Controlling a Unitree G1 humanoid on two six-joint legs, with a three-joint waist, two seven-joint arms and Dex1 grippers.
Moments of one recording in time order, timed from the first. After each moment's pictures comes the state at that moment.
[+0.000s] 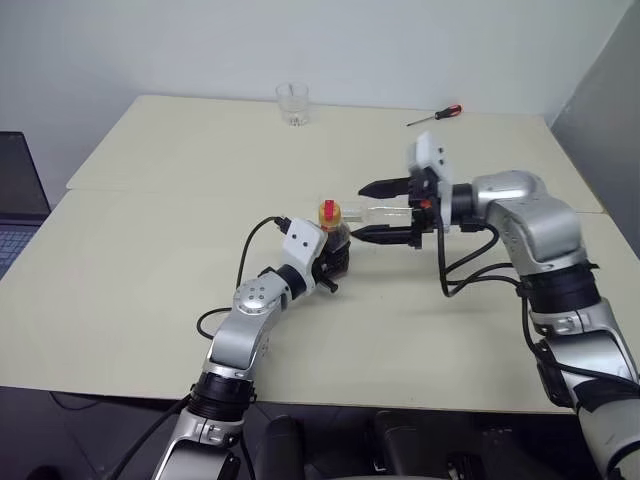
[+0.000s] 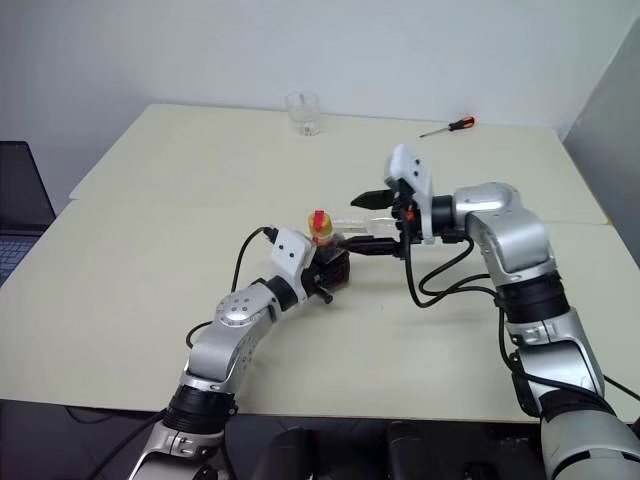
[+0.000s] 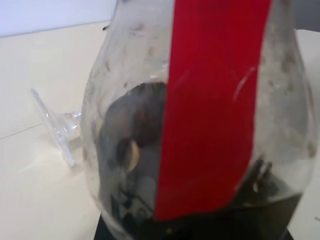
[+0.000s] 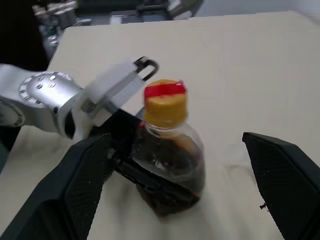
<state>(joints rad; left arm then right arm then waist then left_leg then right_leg) -0.38 0.18 -0.14 -0.05 -0.11 0.36 -0.47 -0.87 -0.49 0.08 0.03 0.36 0.69 1.09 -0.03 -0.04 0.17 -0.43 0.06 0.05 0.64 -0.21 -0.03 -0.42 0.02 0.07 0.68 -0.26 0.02</state>
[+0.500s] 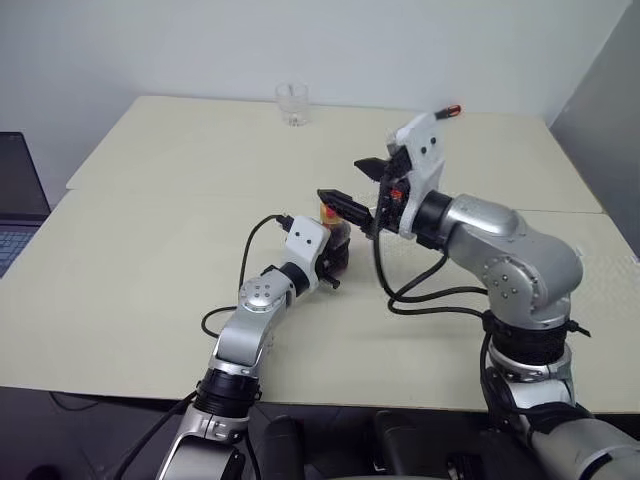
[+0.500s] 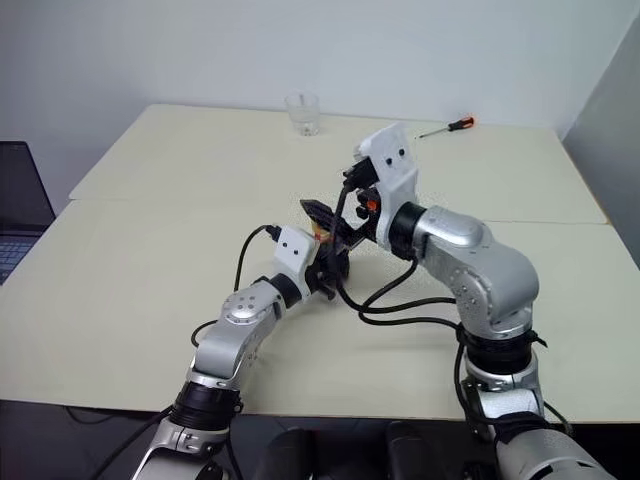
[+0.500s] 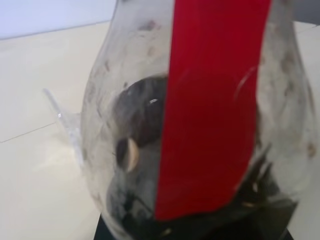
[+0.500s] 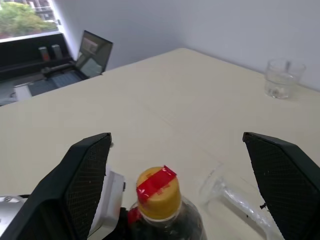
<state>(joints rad) -0.39 0.17 -0.15 -0.03 -0.07 0.36 -0.41 -0.77 -0.17 0.04 -0.45 0.38 1.11 0.35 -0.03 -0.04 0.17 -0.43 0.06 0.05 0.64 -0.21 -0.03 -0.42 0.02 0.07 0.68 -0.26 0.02</state>
